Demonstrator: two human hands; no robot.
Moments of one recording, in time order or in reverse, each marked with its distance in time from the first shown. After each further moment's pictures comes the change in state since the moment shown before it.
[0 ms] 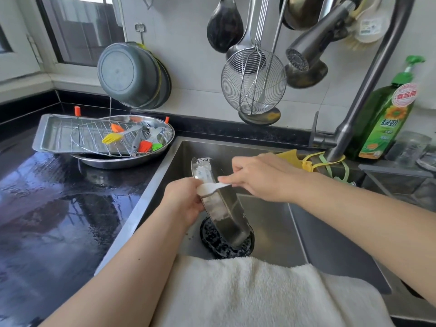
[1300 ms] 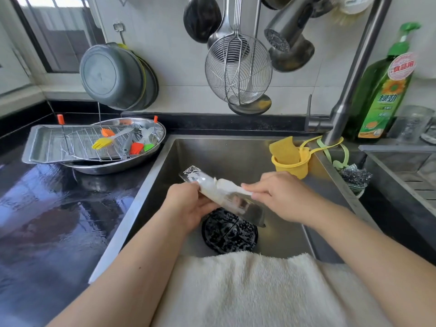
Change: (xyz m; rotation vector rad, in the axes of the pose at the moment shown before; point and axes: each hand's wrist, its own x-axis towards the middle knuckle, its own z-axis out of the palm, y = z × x) left_hand -0.011 -0.011 0.016 0.058 -0.032 -0.035; right_hand -0.062 -0.001 0.055 0.476 0.026 0.440
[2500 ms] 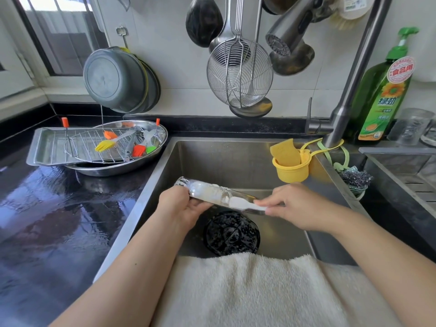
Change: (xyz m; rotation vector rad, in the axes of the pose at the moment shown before) left_hand 0.012 0.006 -0.016 -0.254 0.062 -0.083; right_hand -0.017 0.023 0.000 0.136 -0.116 0.046
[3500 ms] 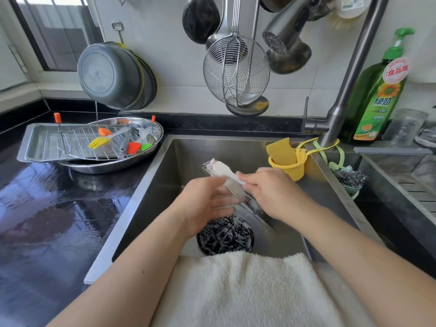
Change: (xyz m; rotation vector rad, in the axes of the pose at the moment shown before) left_hand -0.025 -0.018 0.022 0.507 -0.361 0.026; right_hand 0.023 -0.041 0.006 -0.093 0.250 0.012
